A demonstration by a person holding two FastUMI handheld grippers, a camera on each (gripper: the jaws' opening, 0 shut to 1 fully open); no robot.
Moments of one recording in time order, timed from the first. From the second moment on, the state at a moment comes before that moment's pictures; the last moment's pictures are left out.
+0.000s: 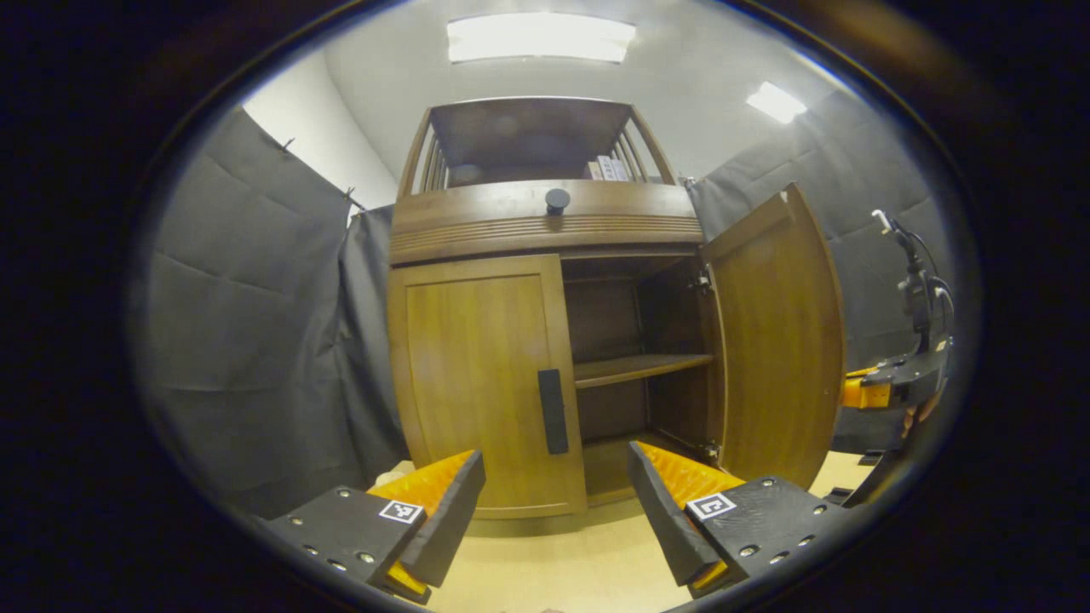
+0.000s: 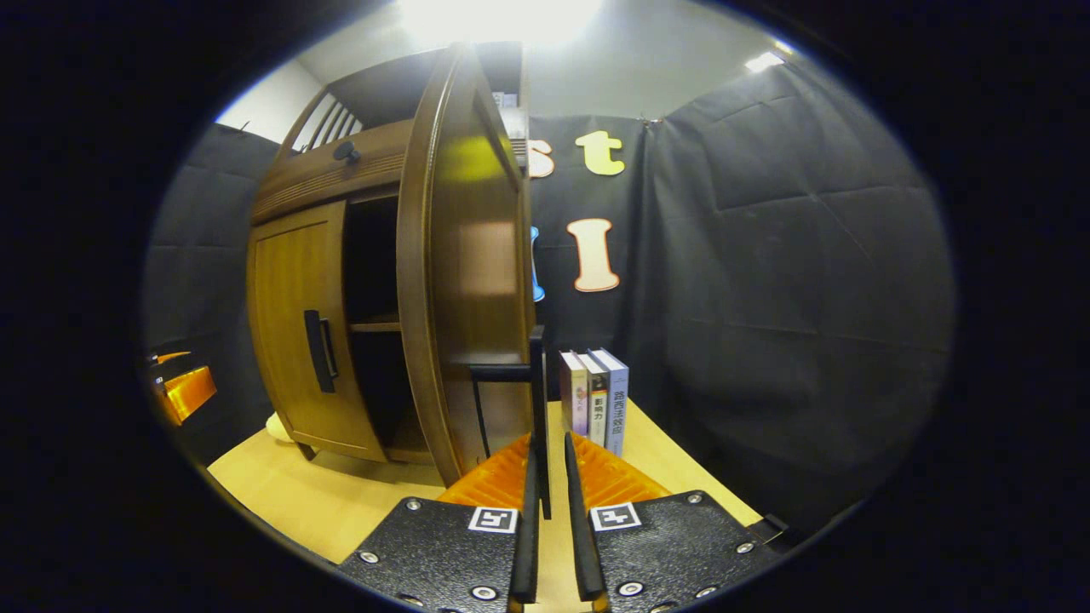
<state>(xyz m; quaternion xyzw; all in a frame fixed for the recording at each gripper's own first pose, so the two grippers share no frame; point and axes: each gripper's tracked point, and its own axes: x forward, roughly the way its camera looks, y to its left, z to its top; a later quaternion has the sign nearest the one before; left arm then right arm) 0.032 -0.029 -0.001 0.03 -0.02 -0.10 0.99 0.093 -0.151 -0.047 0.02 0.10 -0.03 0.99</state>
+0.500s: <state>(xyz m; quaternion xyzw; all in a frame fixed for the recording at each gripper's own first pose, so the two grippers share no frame) 0.079 -0.050 0.002 0.04 -0.03 -0.11 0.99 0.063 -0.208 -0.039 0.02 0.08 -0.09 0.99</state>
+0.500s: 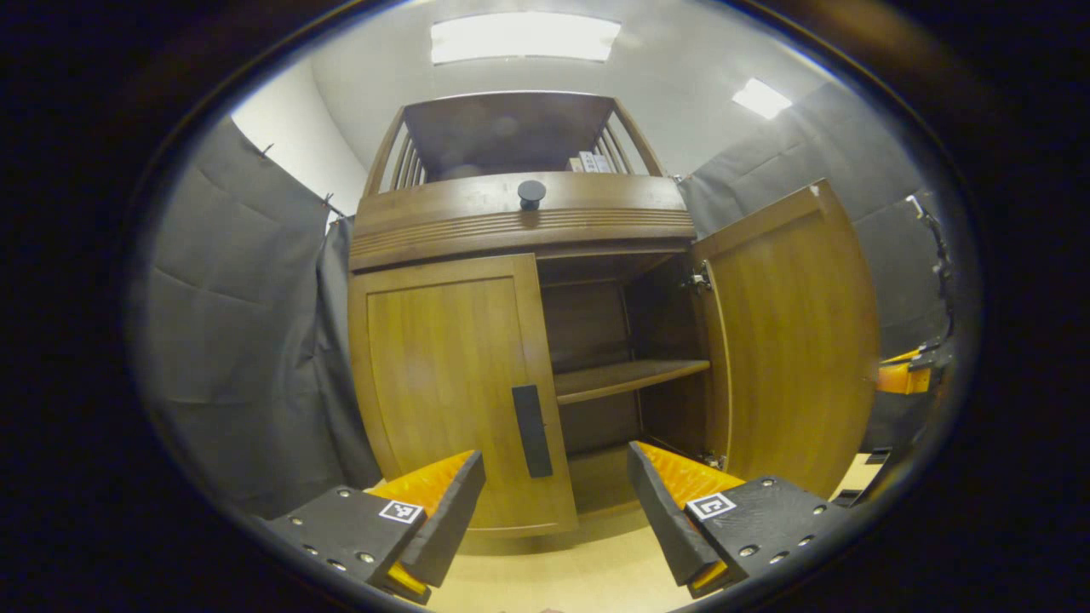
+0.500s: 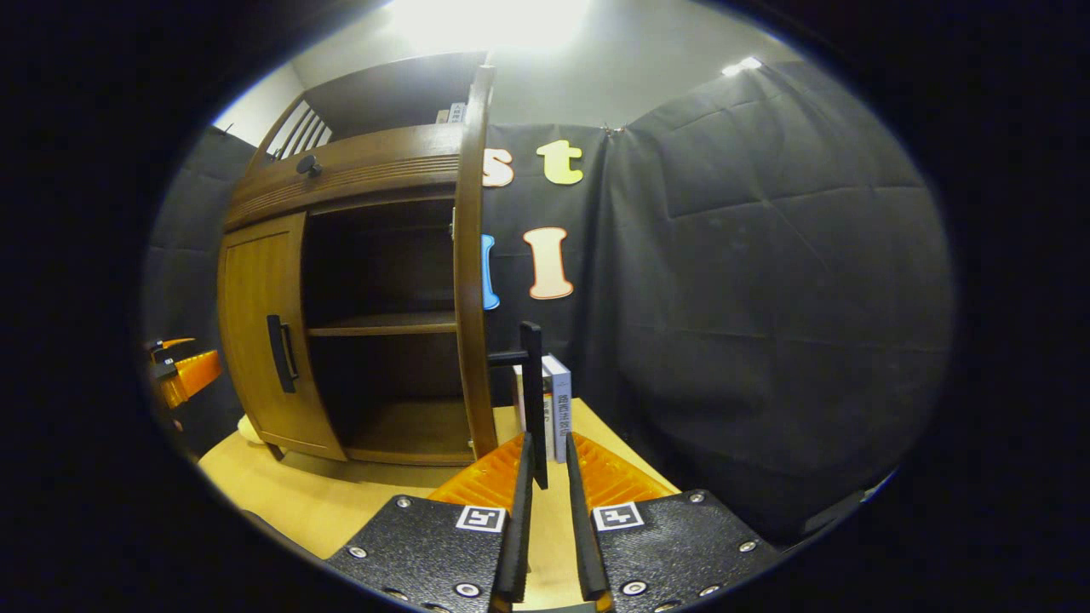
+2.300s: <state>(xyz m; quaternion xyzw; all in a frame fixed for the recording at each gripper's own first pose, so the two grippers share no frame) 0.266 -0.054 -0.065 -0.03 0.05 -0.10 0.99 0.035 -0.231 -0.055 -0.01 0.08 -0.15 0.99</state>
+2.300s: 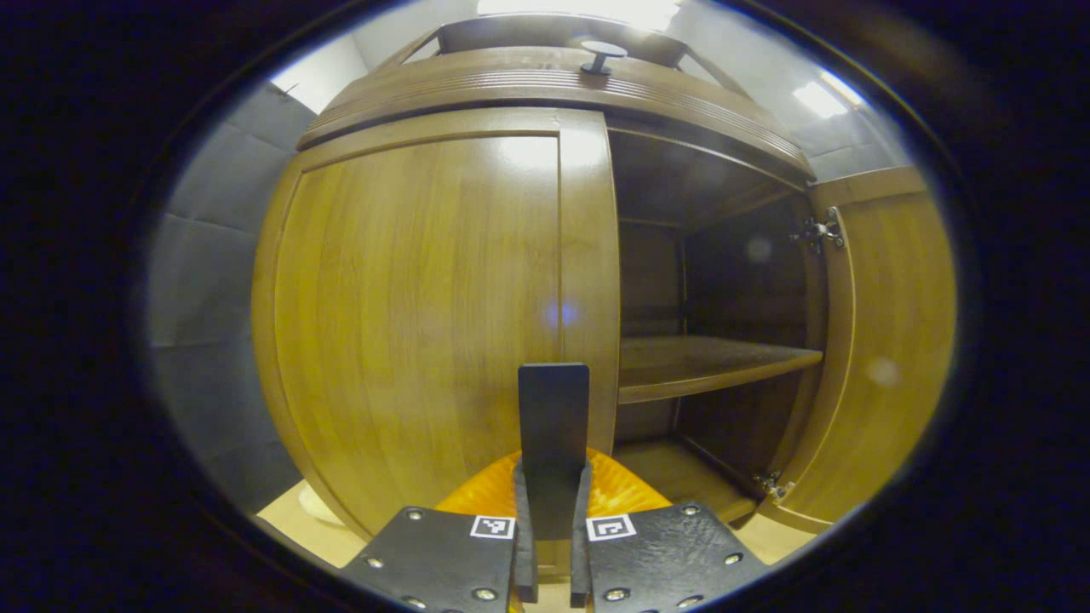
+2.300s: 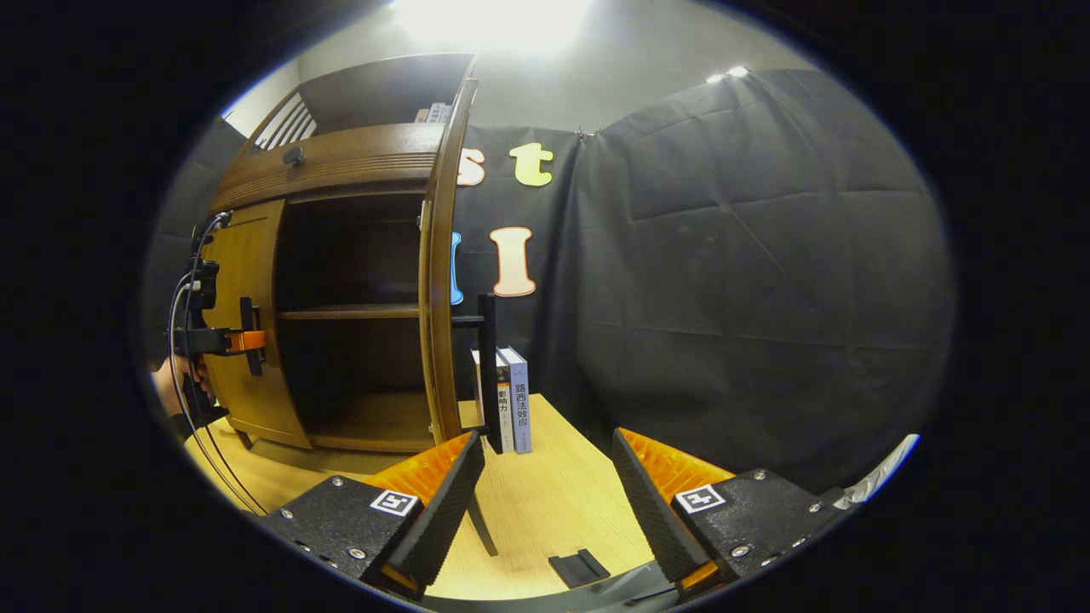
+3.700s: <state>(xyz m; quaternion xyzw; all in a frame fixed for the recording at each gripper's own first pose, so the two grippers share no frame) 0.133 0.052 -0.028 -0.04 0.05 -0.09 0.99 0.014 -0.109 -0.034 0.00 0.07 -0.04 1.00</state>
